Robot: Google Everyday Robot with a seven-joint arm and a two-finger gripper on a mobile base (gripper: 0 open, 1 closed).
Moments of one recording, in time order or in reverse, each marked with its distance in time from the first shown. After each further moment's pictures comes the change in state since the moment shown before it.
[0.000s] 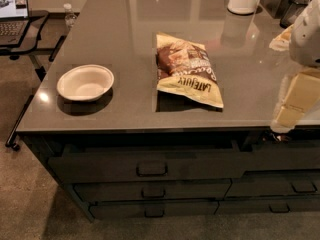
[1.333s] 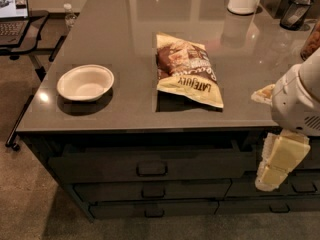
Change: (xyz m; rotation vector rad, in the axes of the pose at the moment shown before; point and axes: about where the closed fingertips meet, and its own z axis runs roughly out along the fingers) arm 0.001 0.082 0.056 -0.120 -0.044 -0.007
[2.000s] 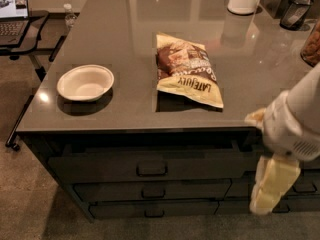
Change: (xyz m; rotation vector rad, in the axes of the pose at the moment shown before) arm 0.009 0.025 0.032 -0.074 0.004 0.012
